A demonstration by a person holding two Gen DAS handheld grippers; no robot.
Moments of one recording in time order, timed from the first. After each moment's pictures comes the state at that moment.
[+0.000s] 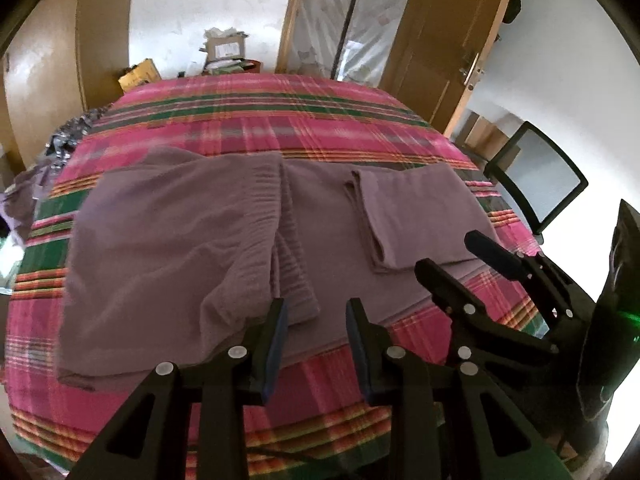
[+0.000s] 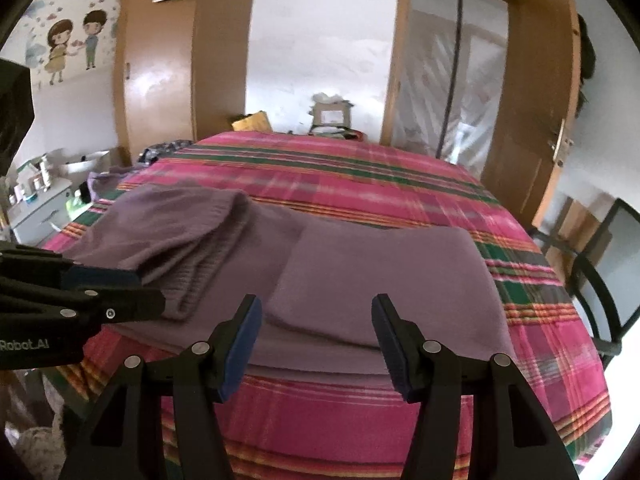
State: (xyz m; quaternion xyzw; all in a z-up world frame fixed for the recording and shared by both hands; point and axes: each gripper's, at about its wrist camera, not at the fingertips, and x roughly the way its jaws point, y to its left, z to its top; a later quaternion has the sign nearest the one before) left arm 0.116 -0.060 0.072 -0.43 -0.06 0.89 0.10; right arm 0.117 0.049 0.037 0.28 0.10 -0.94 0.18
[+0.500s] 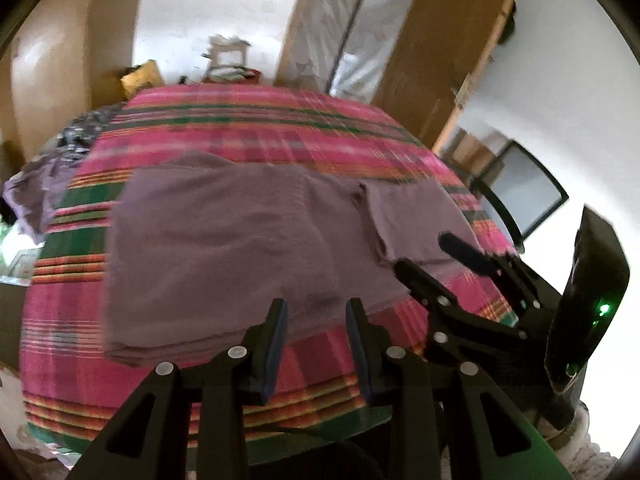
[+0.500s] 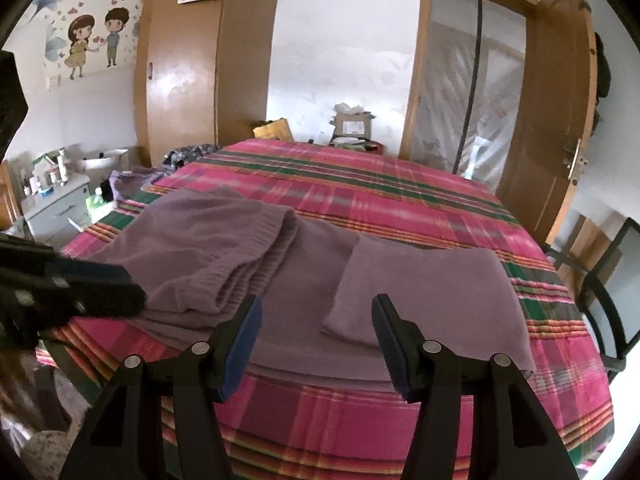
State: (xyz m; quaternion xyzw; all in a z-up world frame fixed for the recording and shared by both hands) left arm 0.148 -0.114 0.092 -0.41 -0.10 0.90 0.11; right arm 0.133 0.023 0.047 0.26 0.11 -0.94 0.21
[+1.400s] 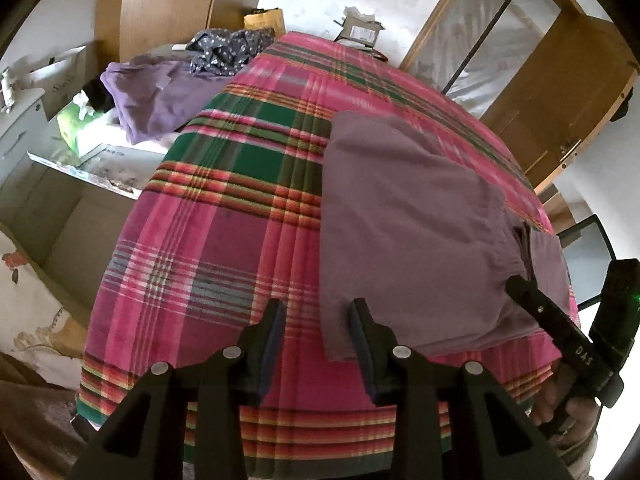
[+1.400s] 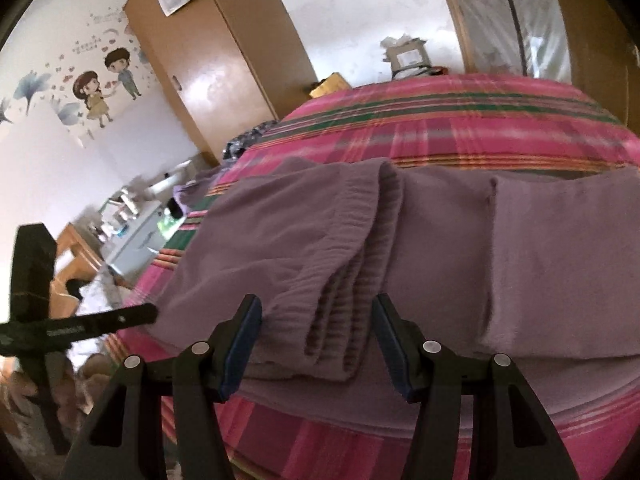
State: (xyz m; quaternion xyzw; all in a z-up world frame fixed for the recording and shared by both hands) left arm 0.143 -0.239 0.026 -0.47 -0.21 0.86 -0.03; right arm 0.071 -0.018 0.009 0.39 -0.05 -0.86 0.34
